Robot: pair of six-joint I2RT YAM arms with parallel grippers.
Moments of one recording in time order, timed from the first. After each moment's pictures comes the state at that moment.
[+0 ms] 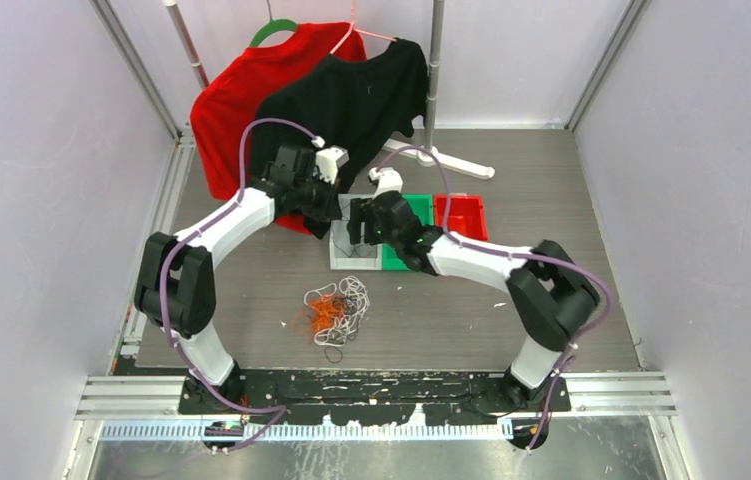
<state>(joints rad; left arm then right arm) -0.39 1.73 1.31 -0.38 0.38 0.02 0.77 1.74 1.07 0.17 0.23 0.43</state>
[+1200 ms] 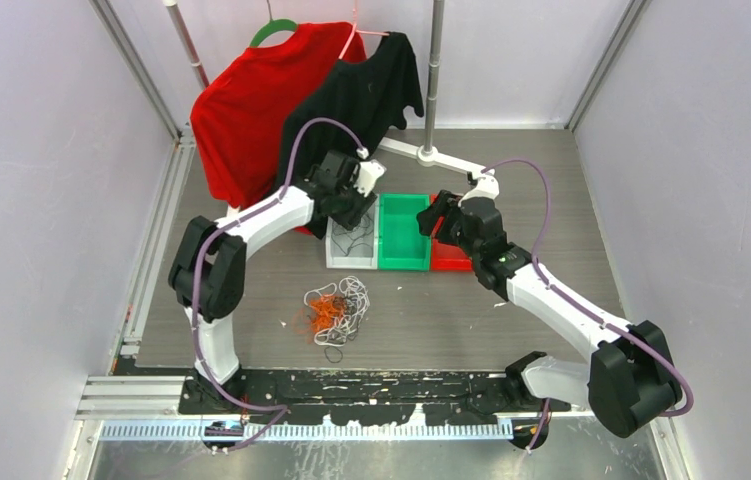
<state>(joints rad) -0.57 1.93 1.45 -0.42 0.04 0.21 0.48 1.18 0.71 0.07 0.15 0.60</state>
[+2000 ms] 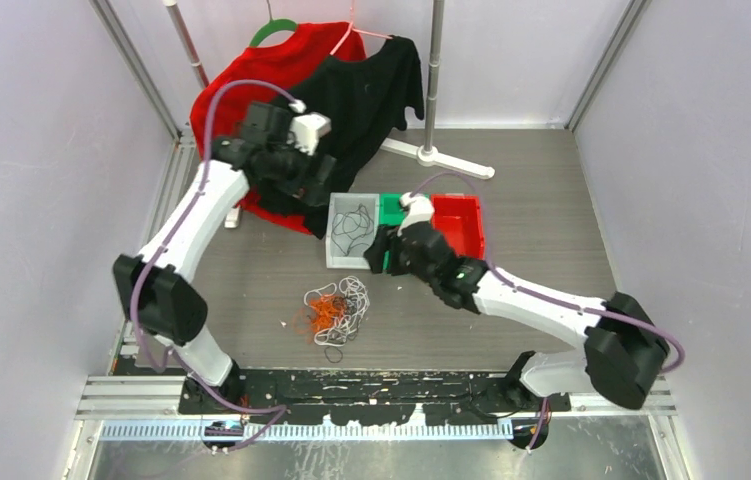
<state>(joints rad) -0.39 1.71 1.72 -0.86 0.26 0.18 0.80 1.25 0.78 0.02 0.21 0.59</state>
